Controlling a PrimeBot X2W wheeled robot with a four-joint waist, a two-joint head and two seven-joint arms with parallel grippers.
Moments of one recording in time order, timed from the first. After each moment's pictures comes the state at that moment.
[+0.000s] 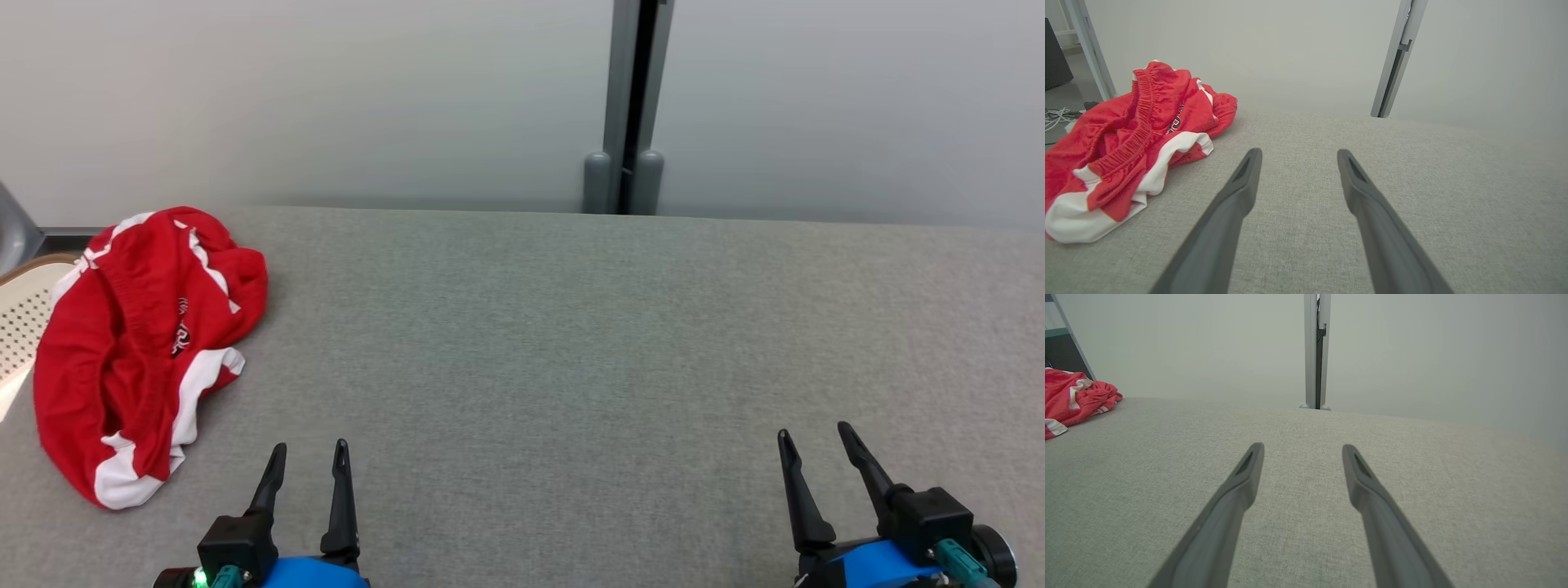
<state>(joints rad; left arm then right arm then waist) 0.00 0.05 -0.09 0.35 -0.17 -0.04 -0.26 -0.02 -0.05 -0.02 0.29 0.04 0.13 -0.26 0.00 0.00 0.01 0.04</state>
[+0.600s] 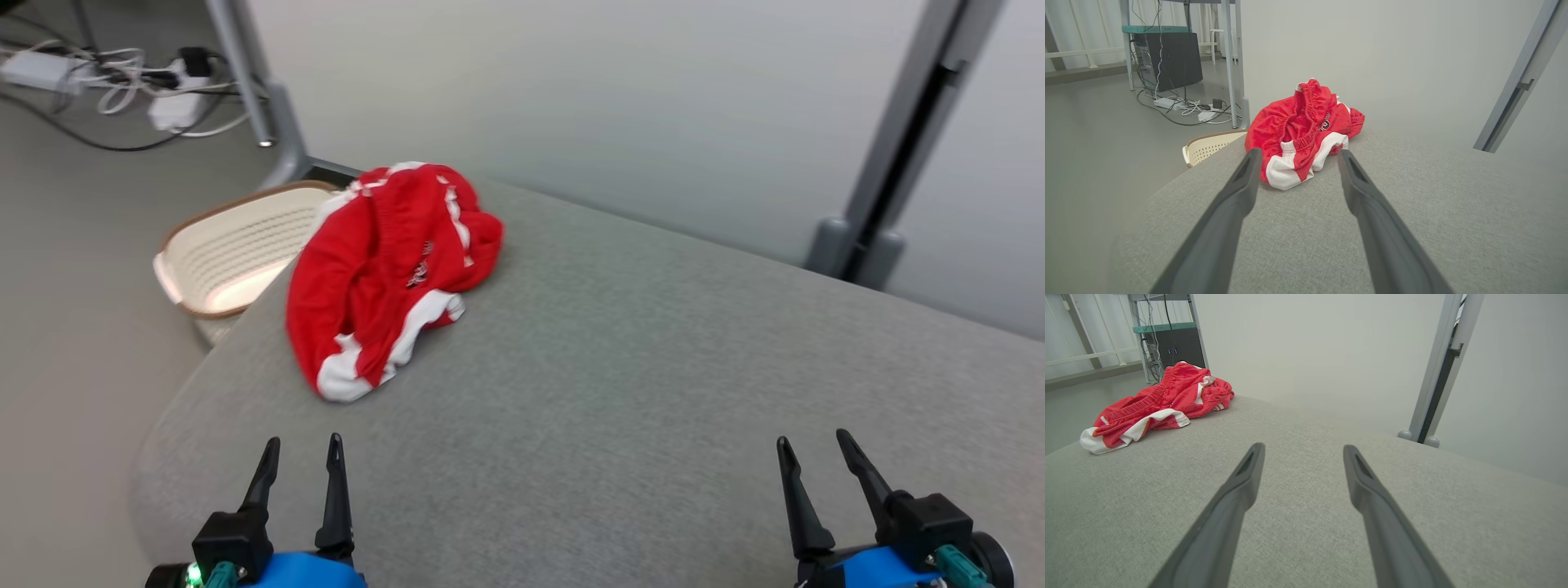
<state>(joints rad) -0.01 0.05 -0.08 0.35 -0.16 -0.04 -0.26 0.00 -0.05 -0.02 0.30 0.05 0.13 -0.26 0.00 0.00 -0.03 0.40</state>
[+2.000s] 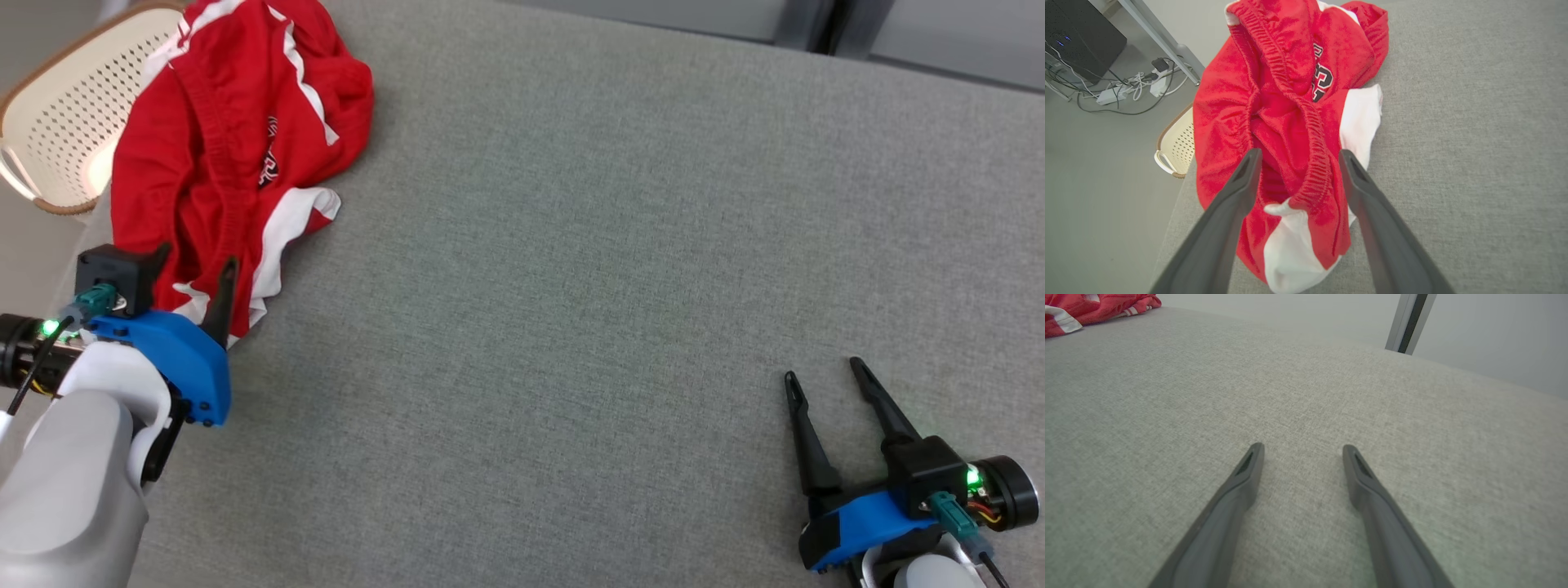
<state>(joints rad) -0.55 0.44 -0.33 0.58 -0.33 -0.13 0.06 -0.10 -0.05 -0.06 0.26 -0.14 0.13 -0.26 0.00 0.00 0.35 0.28</state>
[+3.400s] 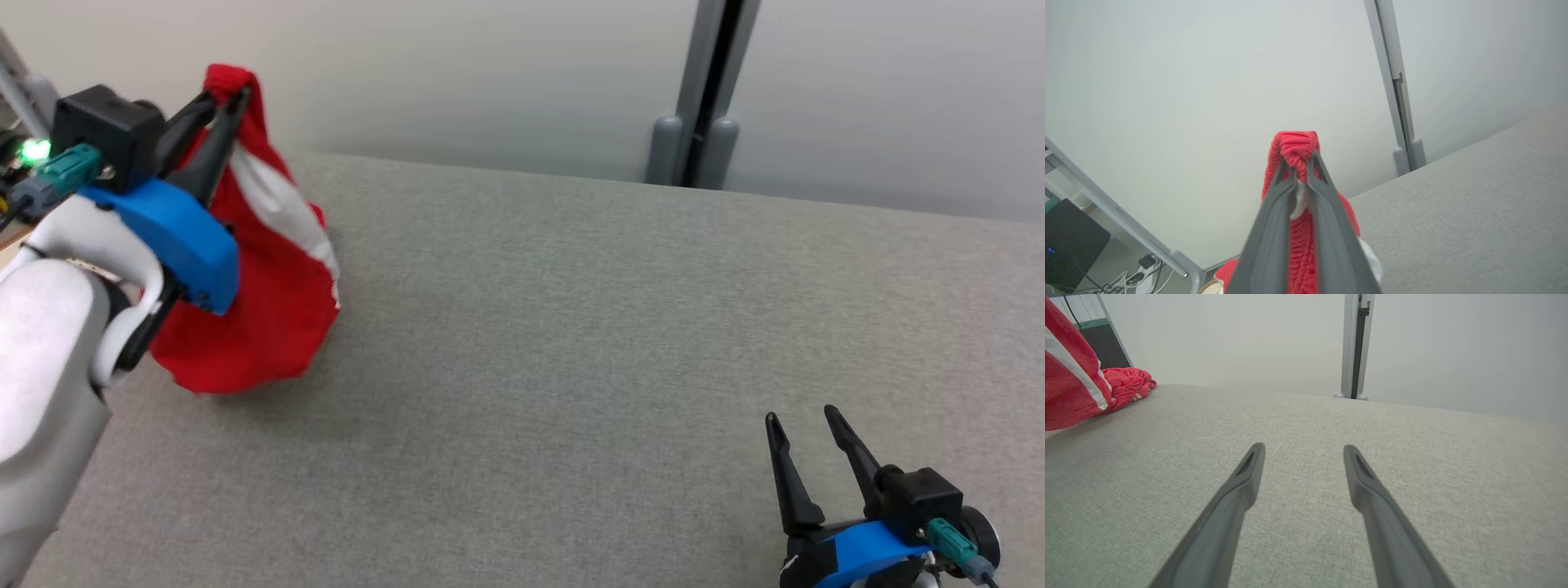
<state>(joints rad) -0.79 0.65 -0.65 0.33 -0.54 -0.11 0.08 -0.07 -0.05 0.01 0.33 0.06 0.13 -0.26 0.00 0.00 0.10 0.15</state>
